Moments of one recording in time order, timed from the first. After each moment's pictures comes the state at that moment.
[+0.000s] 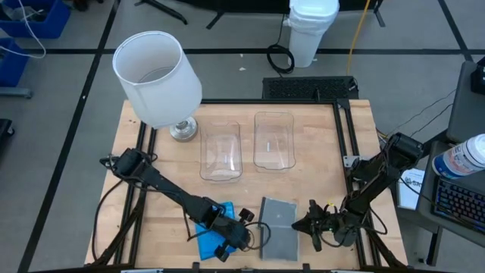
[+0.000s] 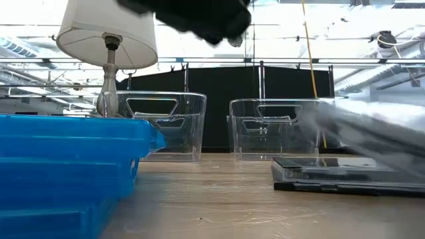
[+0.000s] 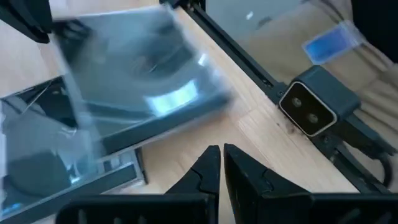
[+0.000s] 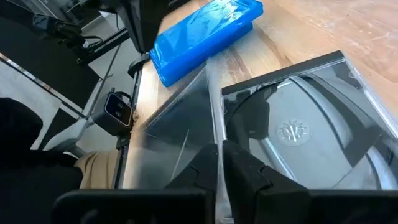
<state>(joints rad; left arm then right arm) -0.51 1.99 1.37 -0.12 0.04 0.11 1.01 1.58 0.46 0.53 0.81 1.03</state>
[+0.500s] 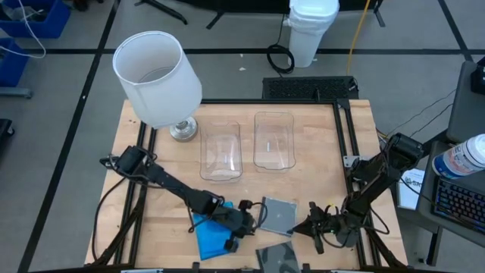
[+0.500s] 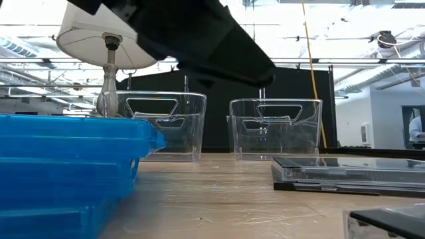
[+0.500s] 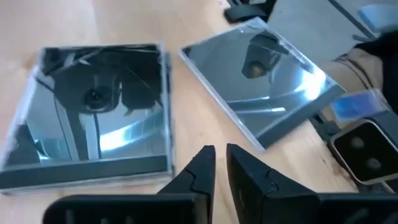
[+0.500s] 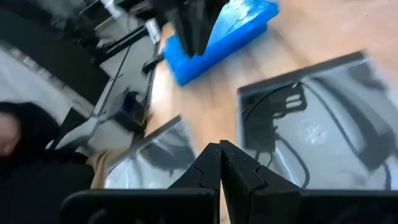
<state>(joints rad) -0.46 1.99 1.24 0.12 0.00 -0.12 1.03 1.58 0.46 0.58 0.77 0.99</state>
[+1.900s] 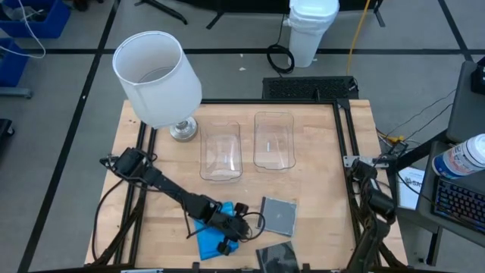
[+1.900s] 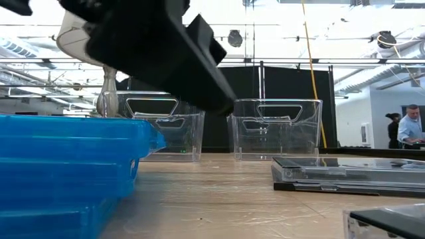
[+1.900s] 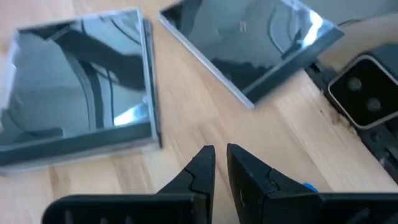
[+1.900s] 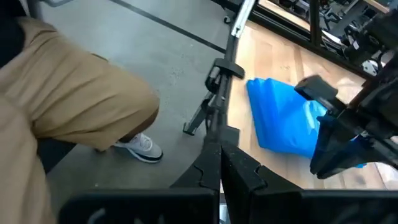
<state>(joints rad) -0.51 1.99 1.24 0.00 -0.04 -0.05 1.08 2.28 2.05 -0.71 0.84 0.41</state>
